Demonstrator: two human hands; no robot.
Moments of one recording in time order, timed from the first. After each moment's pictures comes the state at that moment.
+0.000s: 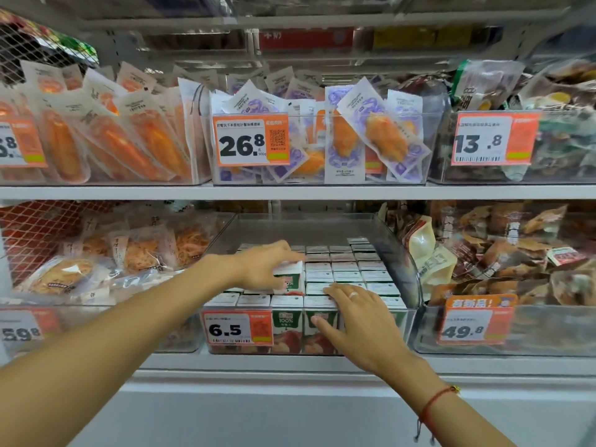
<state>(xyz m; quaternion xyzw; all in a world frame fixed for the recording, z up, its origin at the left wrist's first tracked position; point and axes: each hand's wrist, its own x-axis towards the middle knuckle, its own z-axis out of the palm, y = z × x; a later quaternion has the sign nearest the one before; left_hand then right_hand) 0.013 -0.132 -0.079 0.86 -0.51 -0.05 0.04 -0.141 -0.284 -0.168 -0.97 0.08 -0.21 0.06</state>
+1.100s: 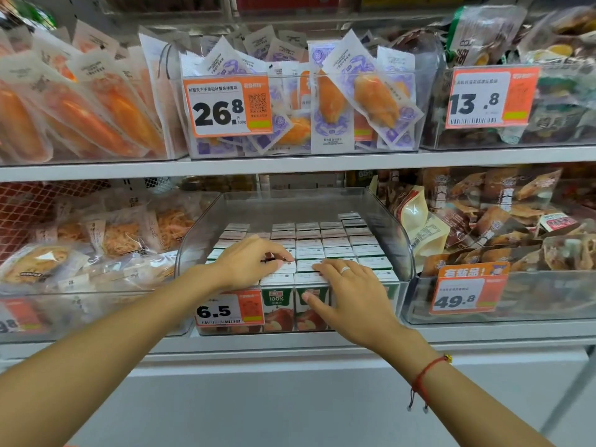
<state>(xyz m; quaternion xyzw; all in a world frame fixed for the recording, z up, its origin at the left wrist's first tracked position) 0.021 -0.133 -0.127 0.85 -0.49 0.03 0.17 -0.141 -0.282 -0.169 -0.97 0.08 -0.22 0.06</state>
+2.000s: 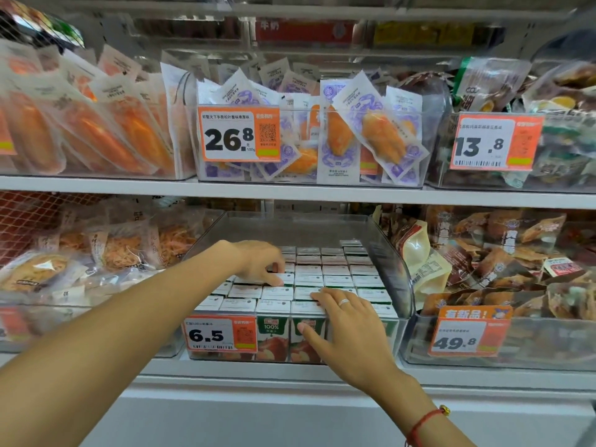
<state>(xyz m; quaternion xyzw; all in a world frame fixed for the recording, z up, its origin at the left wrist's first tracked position) 0.053 -0.164 -0.086 0.85 -0.51 -0.05 -0.11 -0.141 -0.285 -0.175 -0.97 0.08 -0.23 0.07</state>
